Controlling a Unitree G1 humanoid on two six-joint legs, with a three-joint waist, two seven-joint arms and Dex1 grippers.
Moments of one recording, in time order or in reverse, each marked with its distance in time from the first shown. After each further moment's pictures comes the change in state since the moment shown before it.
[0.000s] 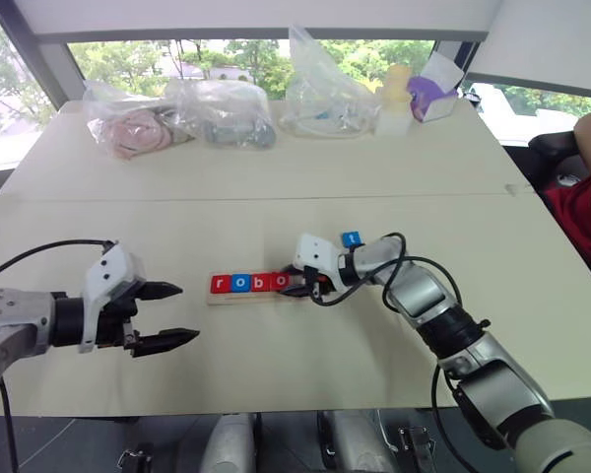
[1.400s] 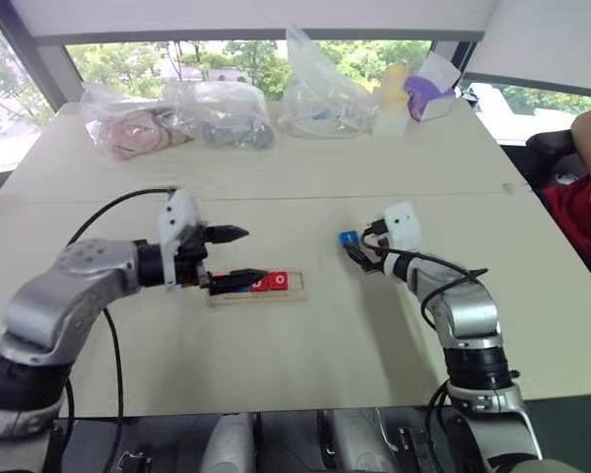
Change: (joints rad) left arm -0.543 -0.291 -0.371 0.226 0.098 -0.122 0.115; right arm 0.253 0.158 -0.487 -0.349 0.025 0.549 -0.752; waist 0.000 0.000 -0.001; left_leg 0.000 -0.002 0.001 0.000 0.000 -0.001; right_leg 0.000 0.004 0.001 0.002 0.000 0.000
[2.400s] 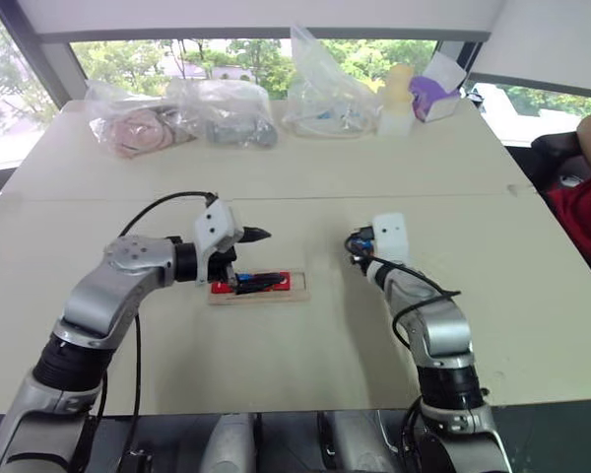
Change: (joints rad) left arm -0.018 -0.102 -0.119 0.030 0.145 -0.095 -0.049; right arm 0.098 0.160 0.014 -0.140 -0.028 0.053 -0.252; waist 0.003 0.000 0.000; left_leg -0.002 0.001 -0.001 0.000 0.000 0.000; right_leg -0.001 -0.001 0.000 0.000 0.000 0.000
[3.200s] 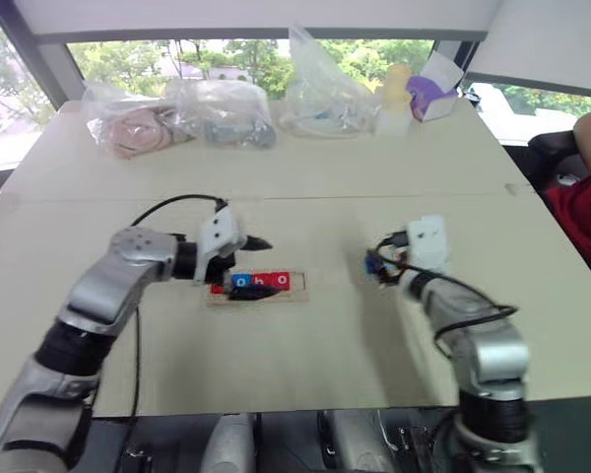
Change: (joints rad) left arm -0.030 0.126 -0.025 0.040 0.022 -0.012 -0.191; right arm 0.033 -0.301 -0.080 -0.165 0.118 -0.002 0.253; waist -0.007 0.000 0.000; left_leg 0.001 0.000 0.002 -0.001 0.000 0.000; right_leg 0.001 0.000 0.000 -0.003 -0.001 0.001
